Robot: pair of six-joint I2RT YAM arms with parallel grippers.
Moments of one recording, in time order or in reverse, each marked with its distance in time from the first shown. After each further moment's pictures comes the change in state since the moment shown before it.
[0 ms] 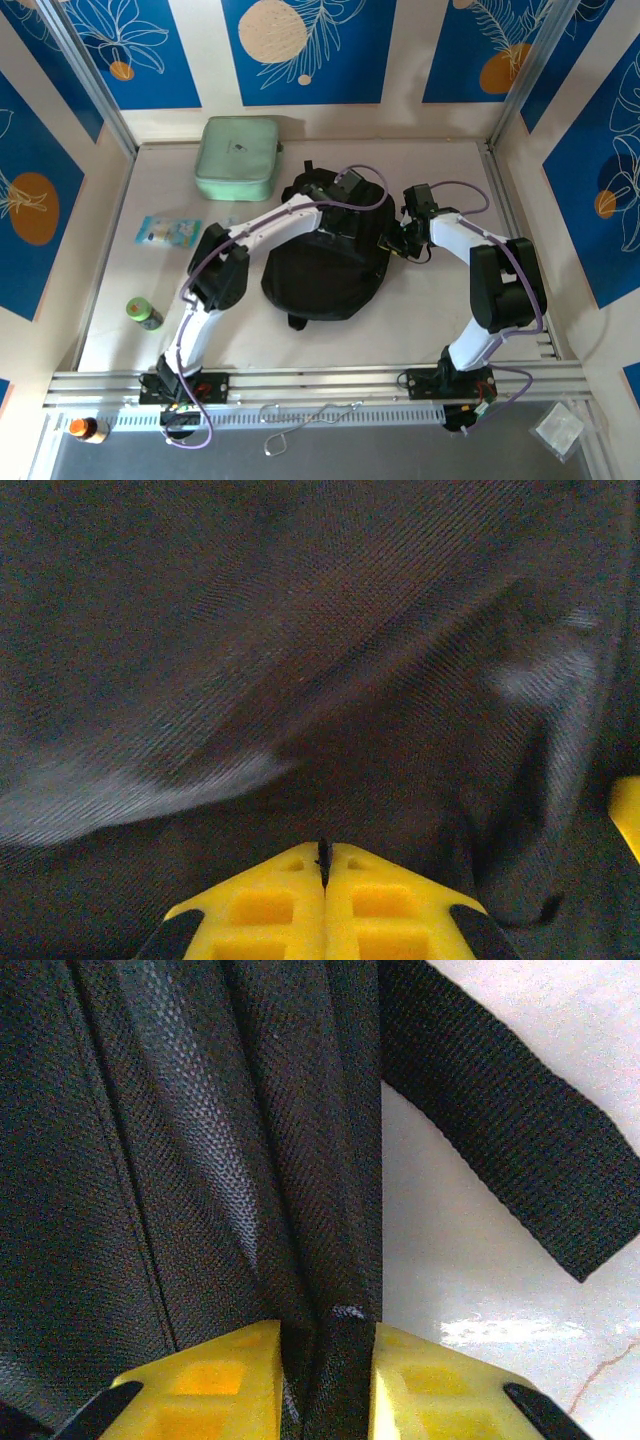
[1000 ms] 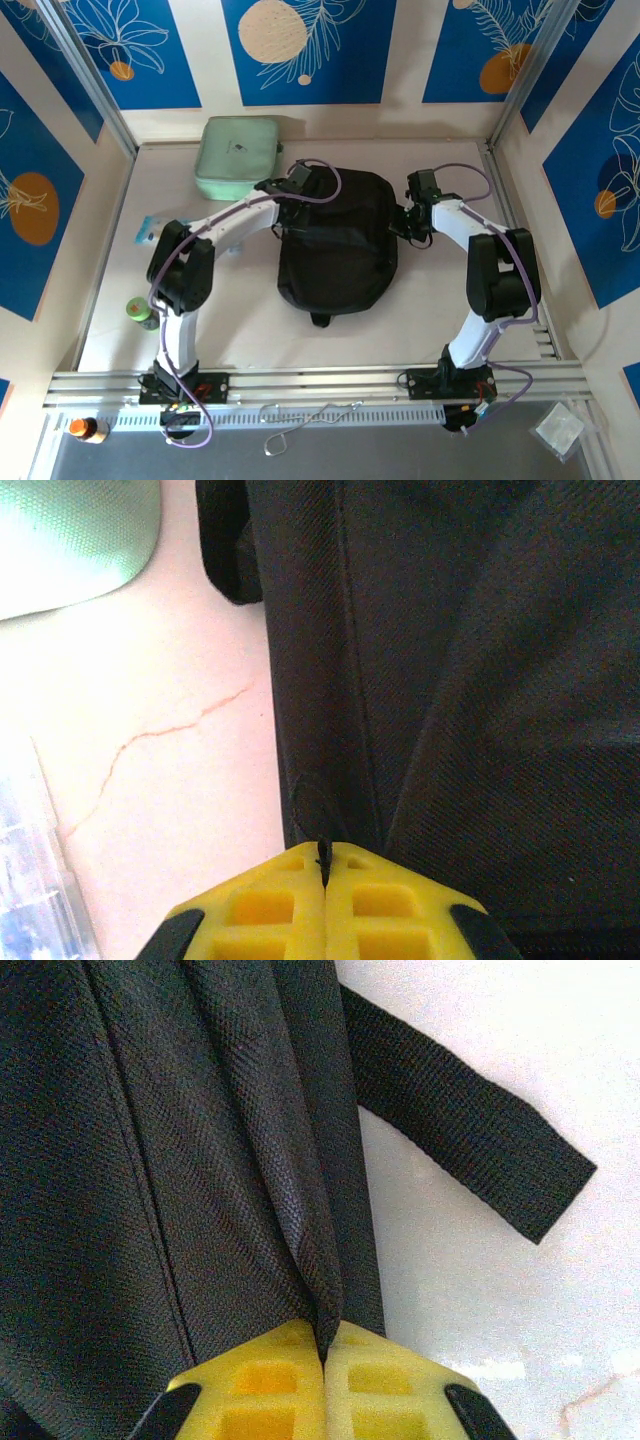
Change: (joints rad) left arm 0.187 -0.209 -0.342 0.082 -0.157 0.105; right arm -0.052 0.081 0.145 -0.023 0.097 -0.117
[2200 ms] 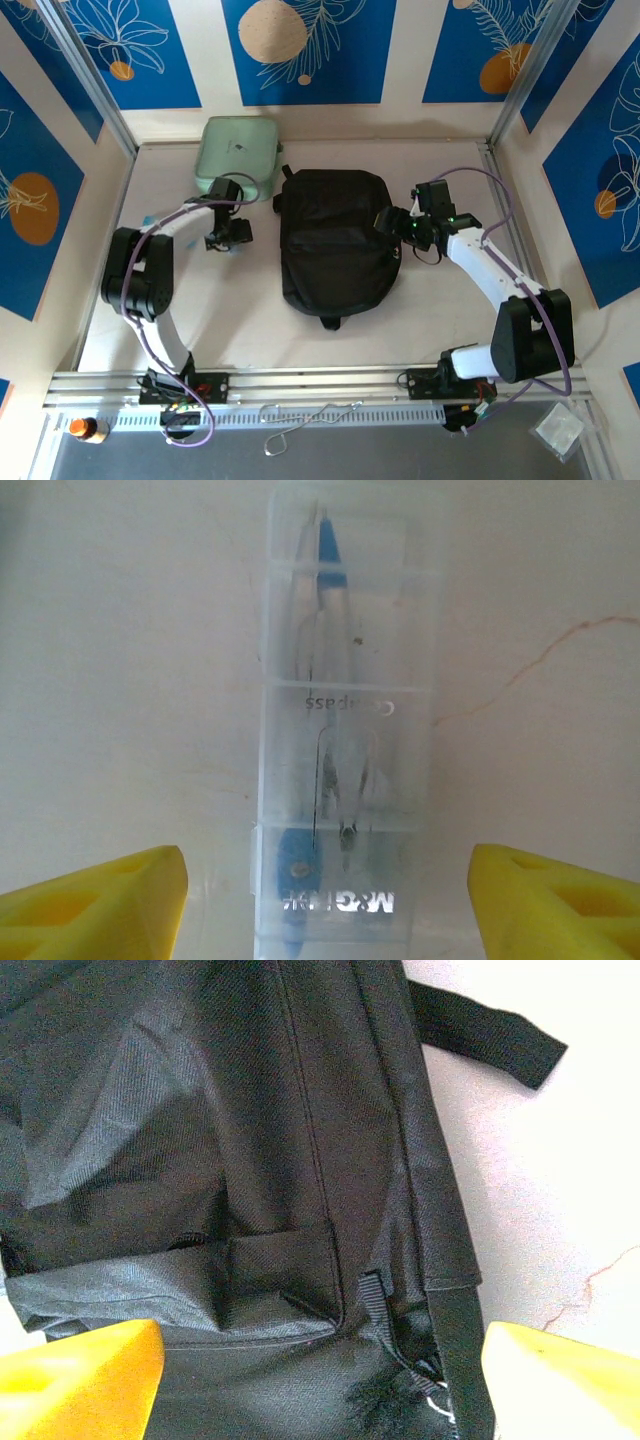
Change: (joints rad) left arm 0.399 -0.155 -0.427 0.179 0.212 -0.073; right arm 0.077 -0.385 -0.178 0.013 -0.006 0.071
